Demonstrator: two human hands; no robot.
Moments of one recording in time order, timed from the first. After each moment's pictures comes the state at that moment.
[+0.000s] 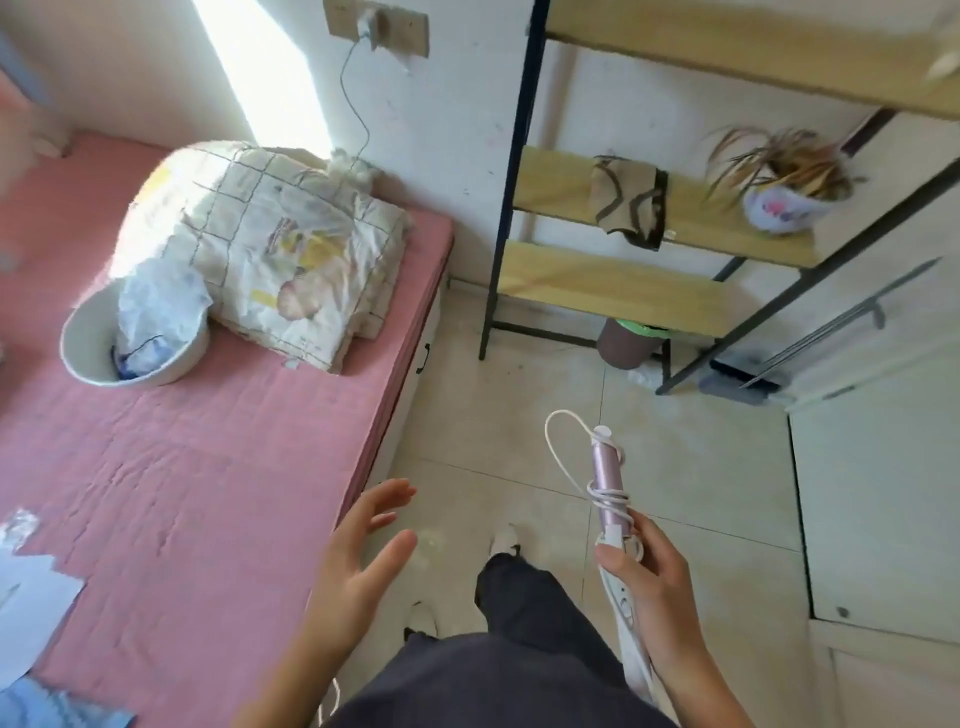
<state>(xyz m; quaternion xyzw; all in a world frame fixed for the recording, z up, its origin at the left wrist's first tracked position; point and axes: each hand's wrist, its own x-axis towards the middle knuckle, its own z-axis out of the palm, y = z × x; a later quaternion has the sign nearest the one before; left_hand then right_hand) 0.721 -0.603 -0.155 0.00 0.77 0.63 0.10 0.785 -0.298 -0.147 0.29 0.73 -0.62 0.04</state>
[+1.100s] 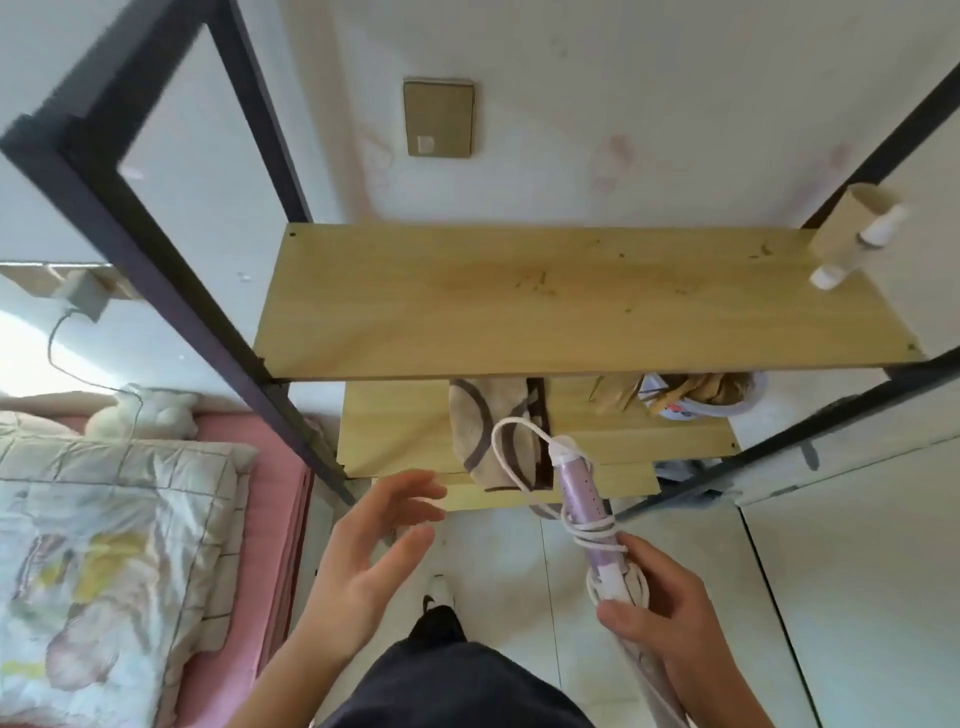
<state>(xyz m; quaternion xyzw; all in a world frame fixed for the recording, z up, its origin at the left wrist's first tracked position) 0.157 -0.259 -0.082 0.17 0.72 0.65 0.18 0.315 -0.003 -0.069 0.21 0.71 -0.67 -0.01</state>
